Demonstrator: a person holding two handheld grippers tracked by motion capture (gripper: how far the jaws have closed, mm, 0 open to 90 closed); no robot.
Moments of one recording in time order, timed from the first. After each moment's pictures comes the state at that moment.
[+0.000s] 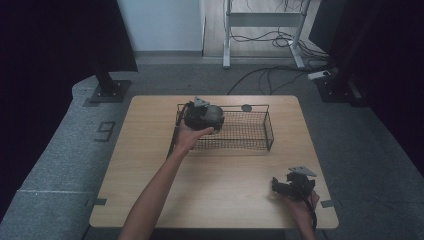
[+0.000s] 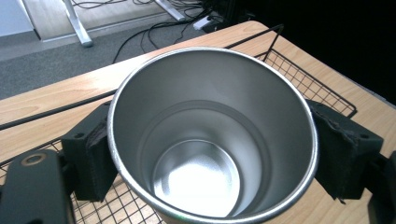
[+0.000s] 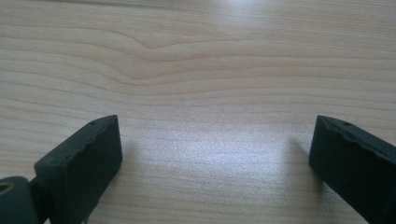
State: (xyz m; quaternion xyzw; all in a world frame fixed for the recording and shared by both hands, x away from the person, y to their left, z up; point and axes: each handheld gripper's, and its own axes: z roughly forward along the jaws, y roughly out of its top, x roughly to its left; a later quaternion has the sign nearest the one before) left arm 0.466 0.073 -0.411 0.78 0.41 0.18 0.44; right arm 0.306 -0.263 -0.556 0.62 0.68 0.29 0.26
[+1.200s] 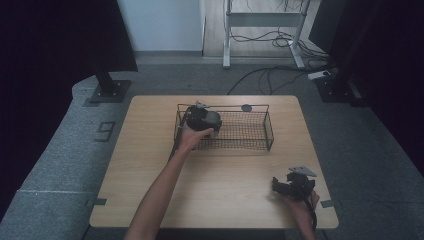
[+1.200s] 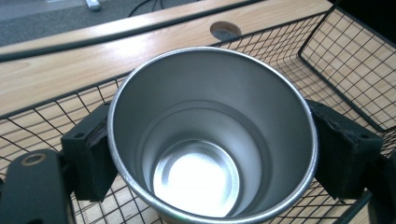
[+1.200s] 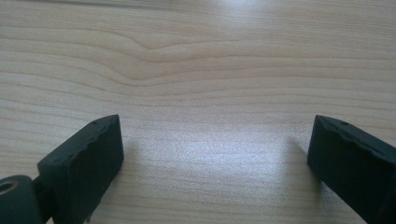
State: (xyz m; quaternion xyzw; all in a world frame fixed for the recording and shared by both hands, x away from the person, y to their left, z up) left arm 0.500 0.072 -0.462 0.79 0.45 0.16 0.39; right arm 0.306 -0.263 -0.556 0.62 0.68 0.29 0.26
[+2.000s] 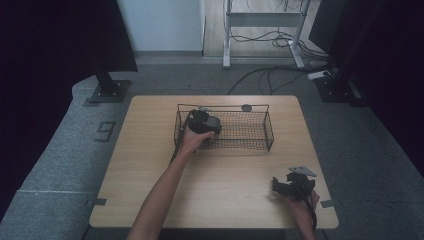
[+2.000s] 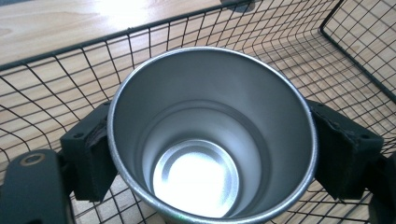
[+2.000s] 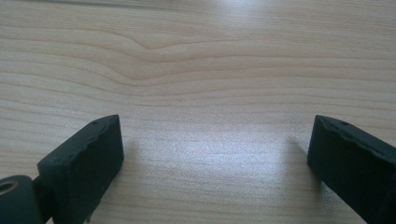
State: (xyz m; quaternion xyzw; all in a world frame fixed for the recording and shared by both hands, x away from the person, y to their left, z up) left arm 0.508 0.069 -0.485 0.79 0.47 0.15 0.36; right arm 0.306 -0.263 -0.556 0.62 0.68 0.29 0.26
